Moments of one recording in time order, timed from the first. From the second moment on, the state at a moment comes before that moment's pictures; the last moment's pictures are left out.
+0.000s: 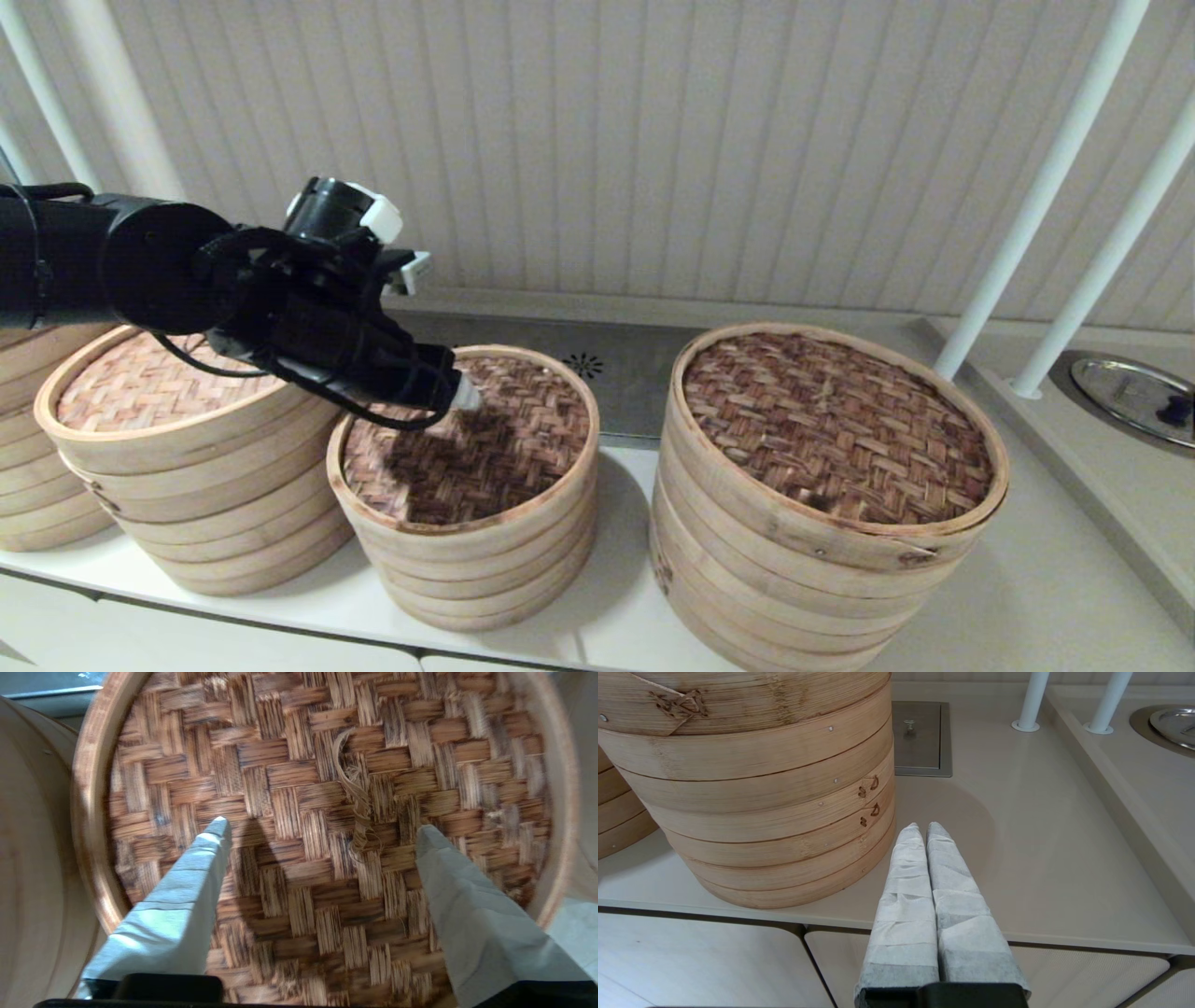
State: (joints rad) left arm -0.43 1.82 -1.45 0.46 0.01 -0.12; right arm 0.01 0.01 0.00 0.00 -0.01 0.05
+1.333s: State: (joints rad) left arm -0.50 1.90 -1.48 0.44 0.13 -0.12; right arm 0.01 0.01 0.00 0.00 -0.01 0.05
